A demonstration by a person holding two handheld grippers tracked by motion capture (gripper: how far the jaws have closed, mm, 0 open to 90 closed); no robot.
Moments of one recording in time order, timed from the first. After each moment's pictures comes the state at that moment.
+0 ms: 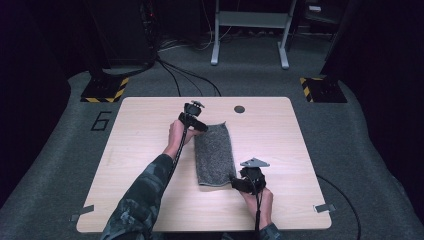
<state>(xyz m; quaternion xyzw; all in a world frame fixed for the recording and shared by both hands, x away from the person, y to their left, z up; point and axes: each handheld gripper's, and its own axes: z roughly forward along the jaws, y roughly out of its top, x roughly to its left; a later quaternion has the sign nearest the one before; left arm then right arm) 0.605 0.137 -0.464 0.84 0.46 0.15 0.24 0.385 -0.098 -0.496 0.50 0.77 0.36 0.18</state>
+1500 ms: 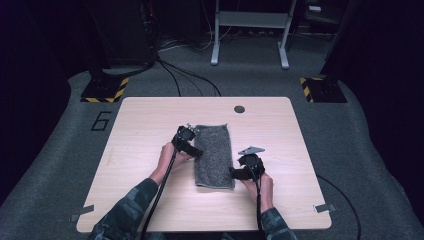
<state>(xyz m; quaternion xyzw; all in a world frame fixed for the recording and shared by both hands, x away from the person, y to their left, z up) 0.532 0.157 -0.501 0.87 0.40 0.12 0.25 0.430 -0.097 -0.498 0.48 0.80 0.32 0.18</state>
